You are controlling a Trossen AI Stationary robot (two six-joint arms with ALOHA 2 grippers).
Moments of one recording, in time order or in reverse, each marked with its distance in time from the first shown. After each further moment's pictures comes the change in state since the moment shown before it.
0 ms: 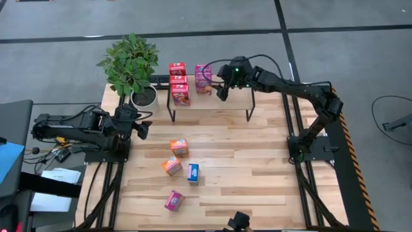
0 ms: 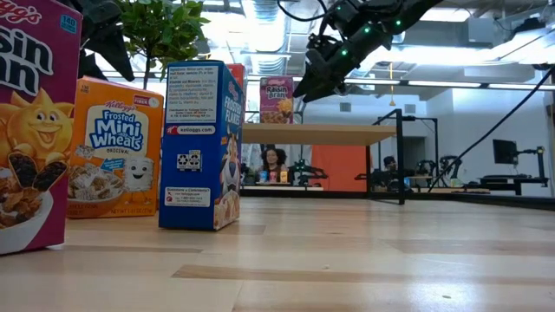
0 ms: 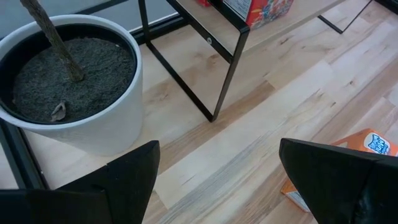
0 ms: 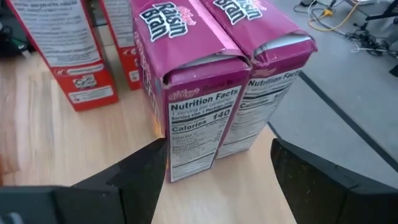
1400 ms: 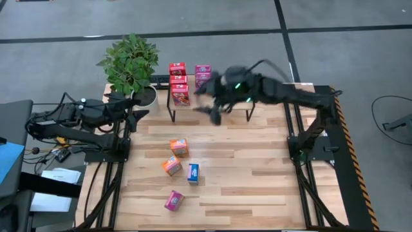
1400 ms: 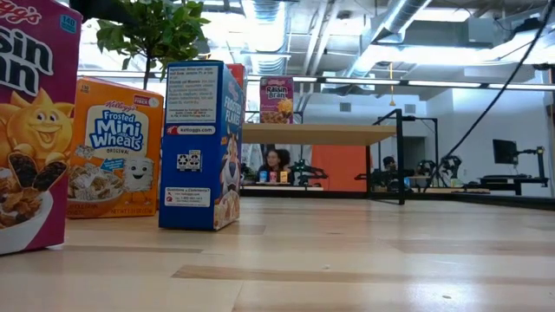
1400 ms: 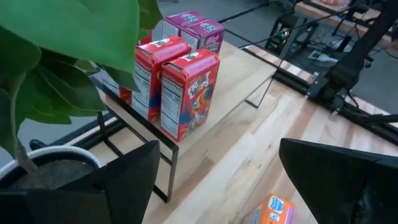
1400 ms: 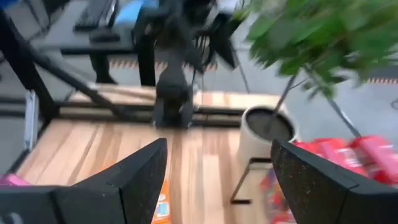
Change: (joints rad) left arm 0.000 -0.009 0.262 0.151 0.020 0.316; right arm 0.421 0.039 0.537 -0.305 -0.002 0.028
